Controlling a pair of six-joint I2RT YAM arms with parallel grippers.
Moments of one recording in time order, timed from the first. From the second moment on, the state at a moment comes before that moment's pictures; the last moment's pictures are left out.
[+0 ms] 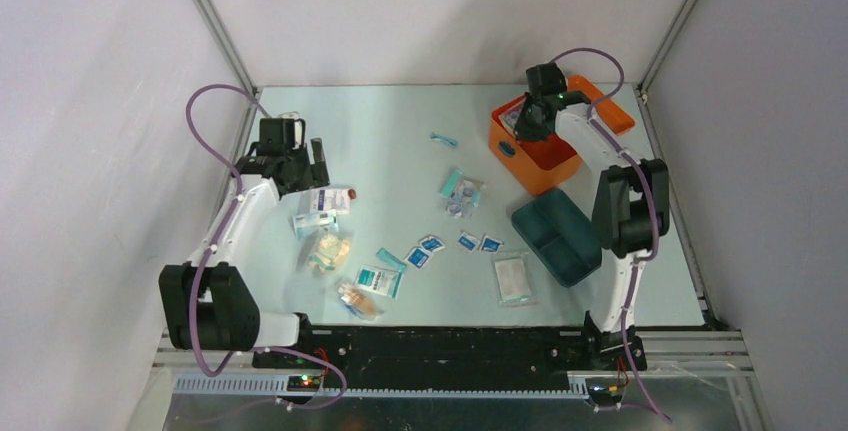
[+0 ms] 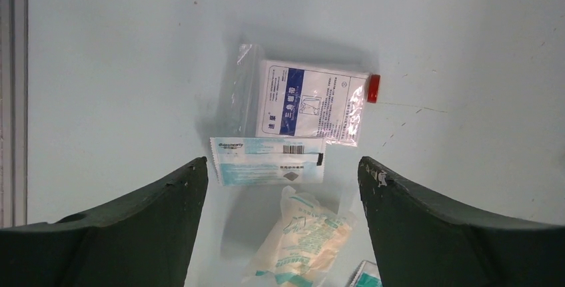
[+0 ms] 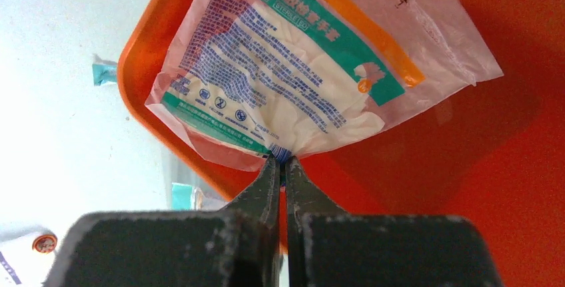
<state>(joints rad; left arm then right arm) -0.02 1.34 1.07 -0.62 -0.12 -0.19 0.25 1.95 1.69 -0.64 0.09 0.57</state>
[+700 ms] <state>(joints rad) -0.02 1.35 1.08 -0.62 -0.13 -0.10 0.20 2.21 1.84 -0.62 -0.09 0.47</state>
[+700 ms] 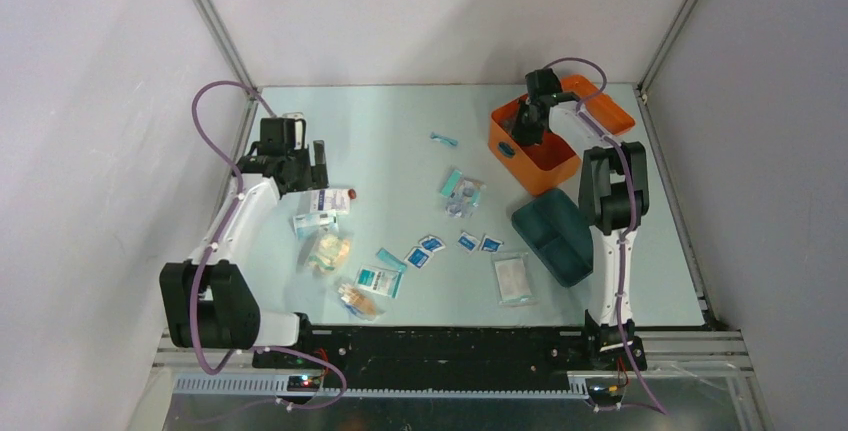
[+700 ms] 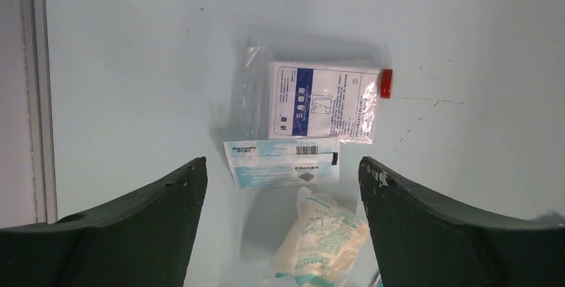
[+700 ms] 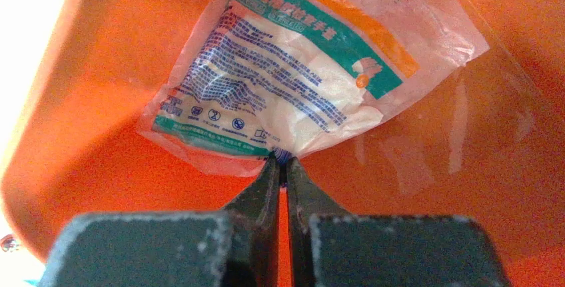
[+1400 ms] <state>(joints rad) -0.02 1.34 1.05 -0.62 -0.13 -0.05 0.17 2.18 1.82 -0.61 -0.15 0.43</state>
